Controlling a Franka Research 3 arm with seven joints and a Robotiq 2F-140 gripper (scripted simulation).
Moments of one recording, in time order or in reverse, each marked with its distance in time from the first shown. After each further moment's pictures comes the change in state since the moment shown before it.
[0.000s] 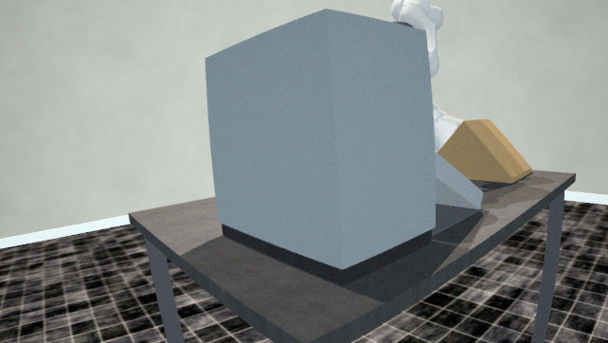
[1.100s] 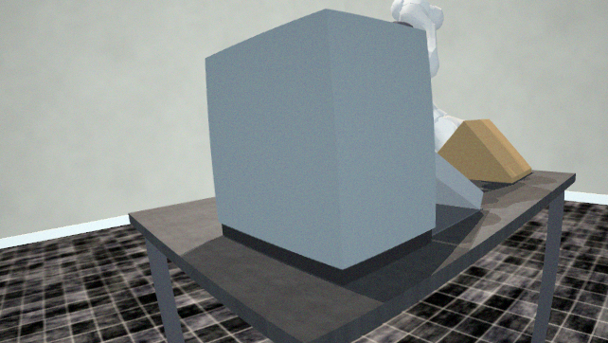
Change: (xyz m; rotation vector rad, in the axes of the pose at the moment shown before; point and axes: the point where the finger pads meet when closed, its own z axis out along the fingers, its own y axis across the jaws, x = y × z) arm 0.000 0.001 0.000 -0.003 0.001 0.002
